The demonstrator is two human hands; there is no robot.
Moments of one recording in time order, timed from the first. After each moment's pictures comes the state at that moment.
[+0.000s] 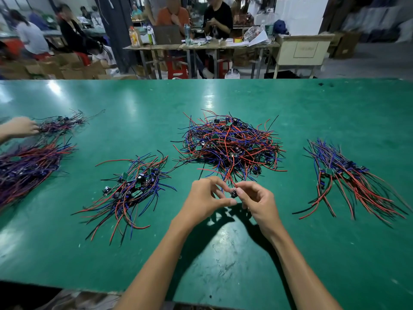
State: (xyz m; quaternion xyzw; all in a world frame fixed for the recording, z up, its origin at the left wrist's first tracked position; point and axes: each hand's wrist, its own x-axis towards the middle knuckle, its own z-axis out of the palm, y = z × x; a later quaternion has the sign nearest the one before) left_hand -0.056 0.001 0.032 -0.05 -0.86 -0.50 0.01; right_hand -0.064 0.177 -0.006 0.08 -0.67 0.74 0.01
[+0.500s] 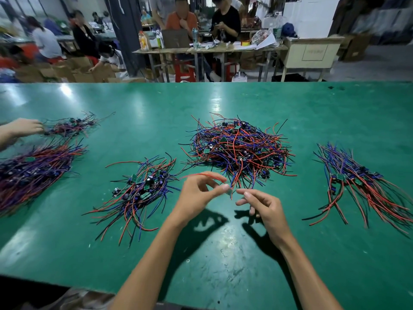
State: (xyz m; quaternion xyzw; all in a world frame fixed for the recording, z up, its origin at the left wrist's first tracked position) left_hand -0.058 -0.032 0.037 -0.07 -0.79 -0.61 0.05; right_hand -0.060 0.178 -0.003 0.10 -0.68 0.72 -0.03
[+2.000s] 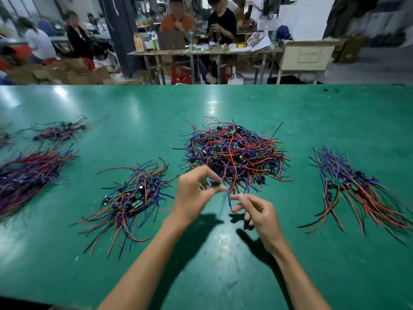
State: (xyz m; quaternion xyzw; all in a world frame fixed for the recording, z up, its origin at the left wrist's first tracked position) left_hand -0.083 -0.020 0.041 -0.12 -0.83 -0.49 0.25; right_hand -0.066 0.172 0.002 0.07 -0.69 0.72 -0.02
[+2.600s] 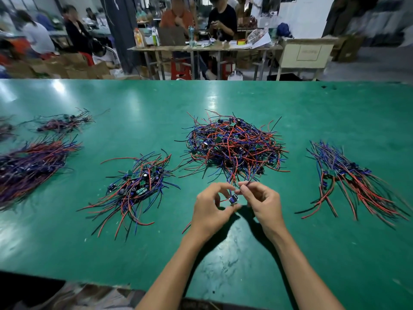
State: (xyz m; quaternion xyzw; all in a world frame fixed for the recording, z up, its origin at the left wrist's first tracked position) left_hand -0.036 0.019 -0.008 -0.08 -0.83 -0.51 0.19; right_hand -0.063 0.174 -0.012 0.07 -0.67 0.74 0.05
